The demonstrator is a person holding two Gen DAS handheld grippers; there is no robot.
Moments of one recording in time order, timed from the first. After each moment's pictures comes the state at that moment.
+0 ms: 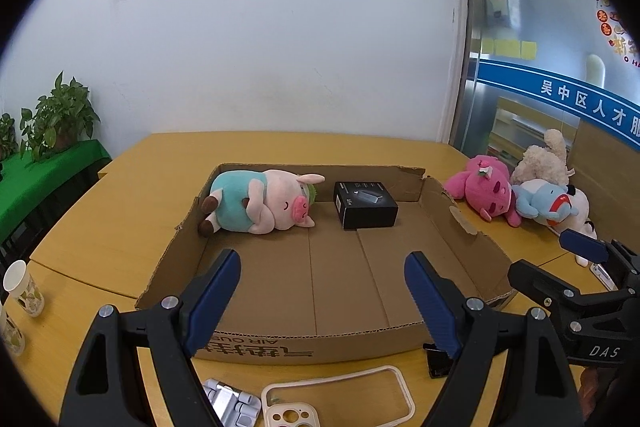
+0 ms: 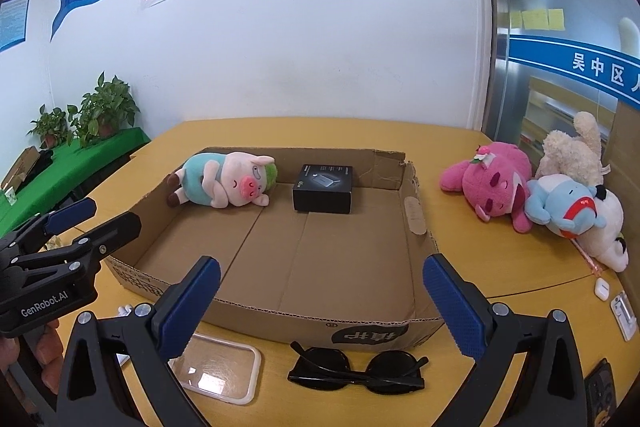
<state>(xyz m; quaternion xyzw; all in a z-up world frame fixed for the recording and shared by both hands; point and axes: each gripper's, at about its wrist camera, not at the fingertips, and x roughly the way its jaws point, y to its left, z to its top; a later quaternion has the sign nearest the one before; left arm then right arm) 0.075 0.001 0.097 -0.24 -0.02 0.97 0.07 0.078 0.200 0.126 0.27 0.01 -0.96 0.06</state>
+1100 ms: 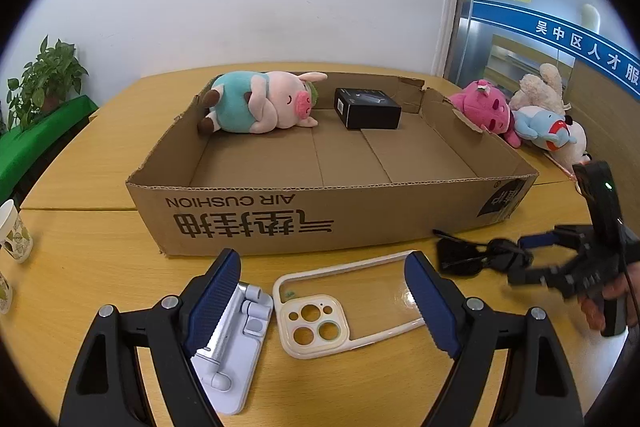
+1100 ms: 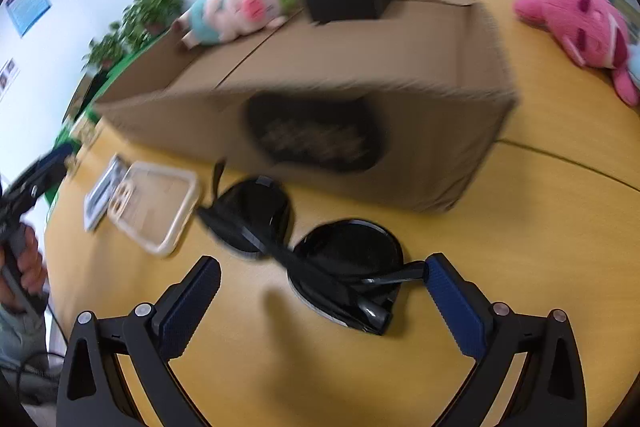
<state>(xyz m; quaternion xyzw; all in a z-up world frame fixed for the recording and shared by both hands) 0.104 -0.025 0.018 -0.34 -0.01 0.93 0.10 0.044 0.269 -0.029 0.50 -0.02 -0.83 0.24</state>
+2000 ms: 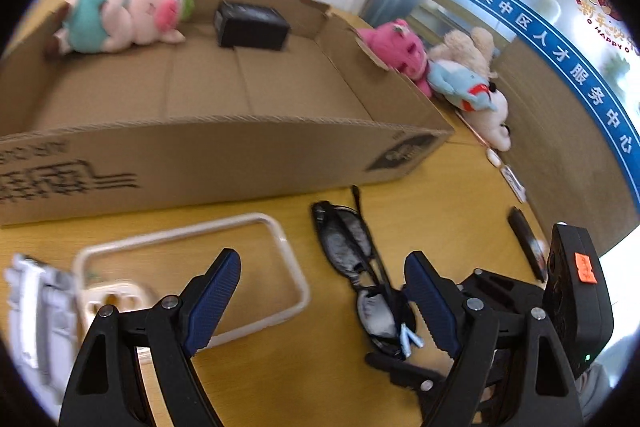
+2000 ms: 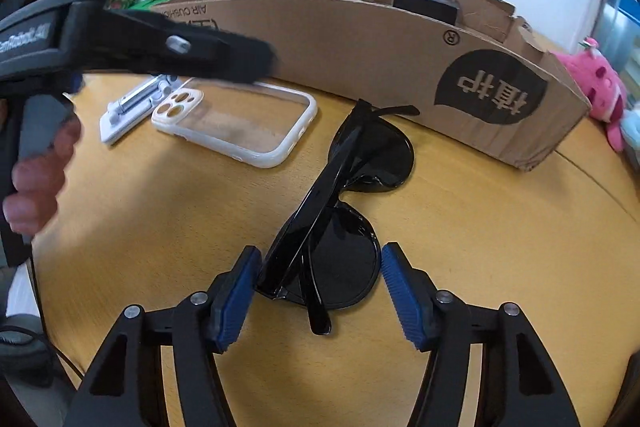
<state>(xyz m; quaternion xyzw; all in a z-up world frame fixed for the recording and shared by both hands) 0.058 0.045 -0.021 -0.47 -0.10 0.83 0.30 0.142 0.177 -0.028 0.47 0.09 -0.85 0.21</state>
